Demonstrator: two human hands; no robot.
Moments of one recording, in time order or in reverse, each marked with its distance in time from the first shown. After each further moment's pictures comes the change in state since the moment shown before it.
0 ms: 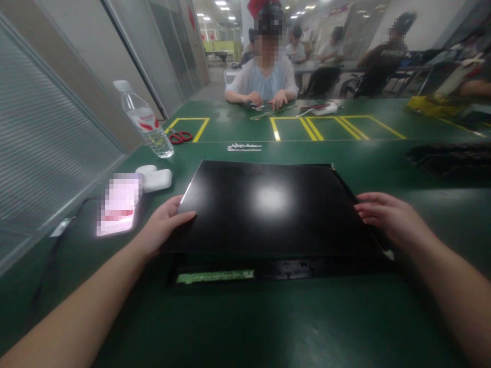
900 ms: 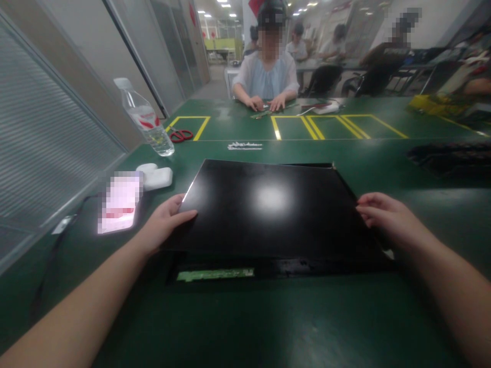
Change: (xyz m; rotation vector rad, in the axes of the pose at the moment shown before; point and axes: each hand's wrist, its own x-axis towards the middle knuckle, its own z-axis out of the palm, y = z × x) left_hand 0.000 0.001 0.002 0.035 -0.020 0.007; right_hand -0.004 0.000 0.001 -0.155 -0.099 -0.103
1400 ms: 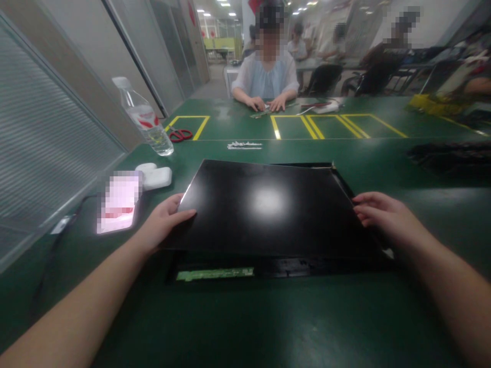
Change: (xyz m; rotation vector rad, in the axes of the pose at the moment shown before) left_hand 0.000 0.000 -0.001 0.011 0.012 -0.005; right_hand -0.010 -0.013 0.006 -0.003 0.033 0.053
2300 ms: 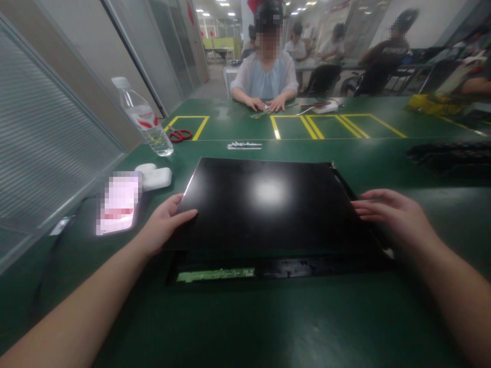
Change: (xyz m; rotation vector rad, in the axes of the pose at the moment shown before) left_hand -0.002 -0.001 0.002 -0.019 -0.007 0.030; right_hand -0.004 -0.003 -0.004 0.141 0.079 -0.001
